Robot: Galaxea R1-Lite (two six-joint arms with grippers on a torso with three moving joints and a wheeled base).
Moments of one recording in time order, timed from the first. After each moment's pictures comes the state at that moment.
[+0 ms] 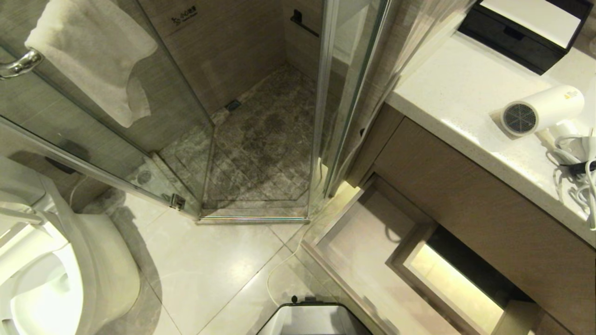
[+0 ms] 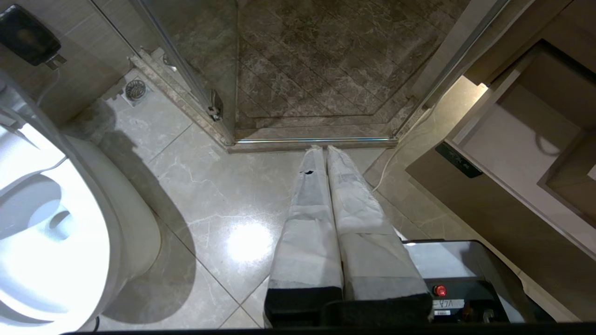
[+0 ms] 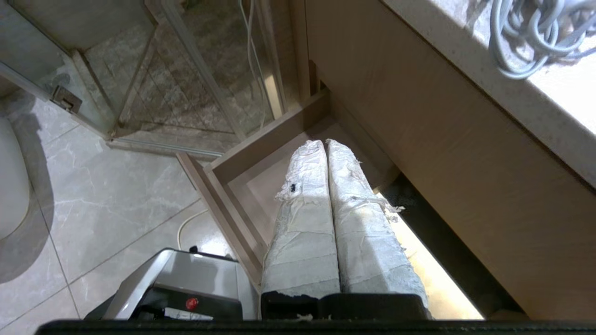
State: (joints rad) left arm 0.00 0.00 0.00 0.00 0.00 0.00; right arm 0.16 0.00 0.00 -0.11 0.02 -0.07
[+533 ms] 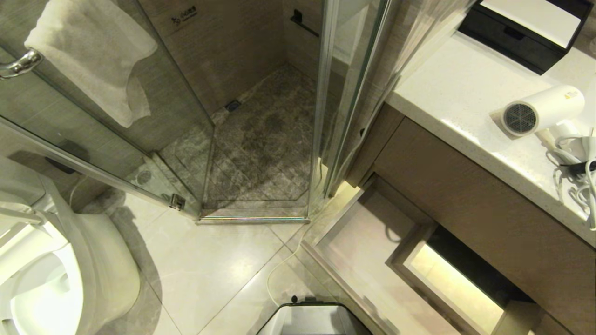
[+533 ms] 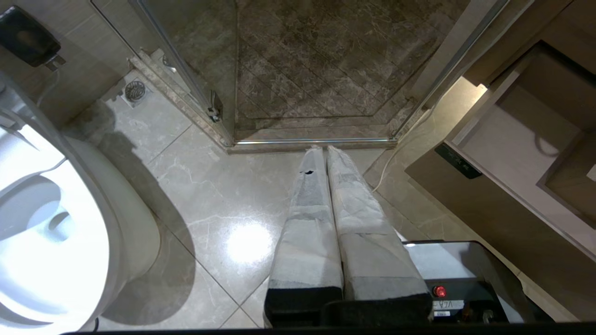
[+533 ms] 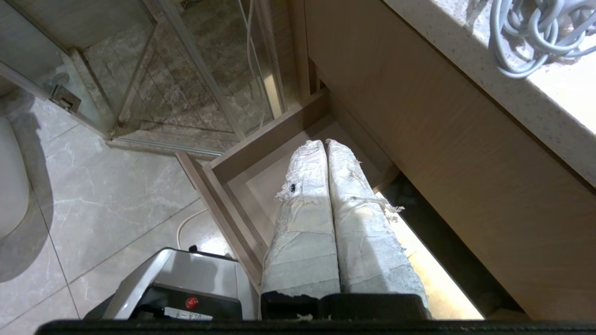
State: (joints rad) left arm 0.00 0.00 0.00 0.00 0.00 0.00; right arm 0.16 0.00 0.00 -0.11 0.02 -0.07
